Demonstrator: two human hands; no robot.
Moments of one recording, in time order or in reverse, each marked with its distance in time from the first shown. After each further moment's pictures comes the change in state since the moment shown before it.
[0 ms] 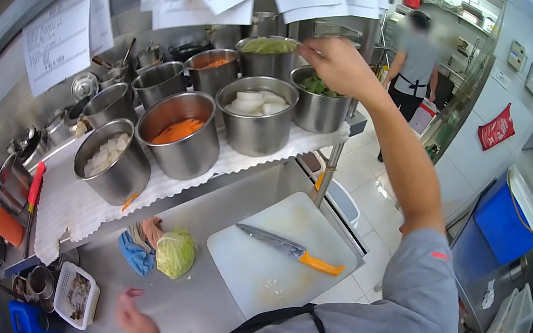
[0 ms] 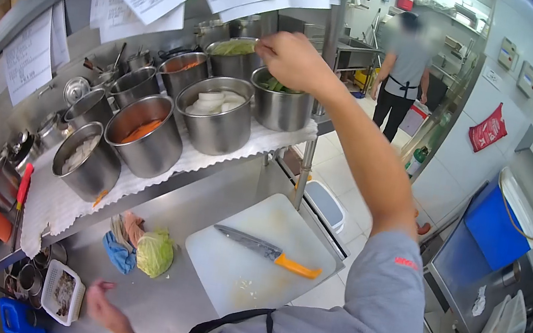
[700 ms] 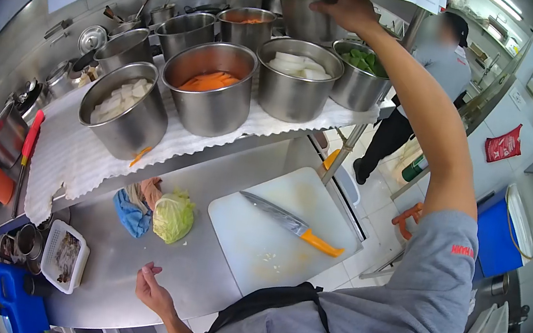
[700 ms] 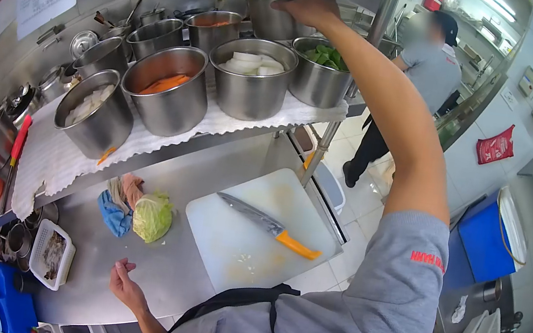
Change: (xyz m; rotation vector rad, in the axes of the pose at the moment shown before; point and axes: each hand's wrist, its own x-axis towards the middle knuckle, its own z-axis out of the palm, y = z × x) left_hand -0.059 -0.051 0.008 -0.089 -0.049 -0.319; right_hand 0.089 0.020 0.051 -0.071 0.014 0.233
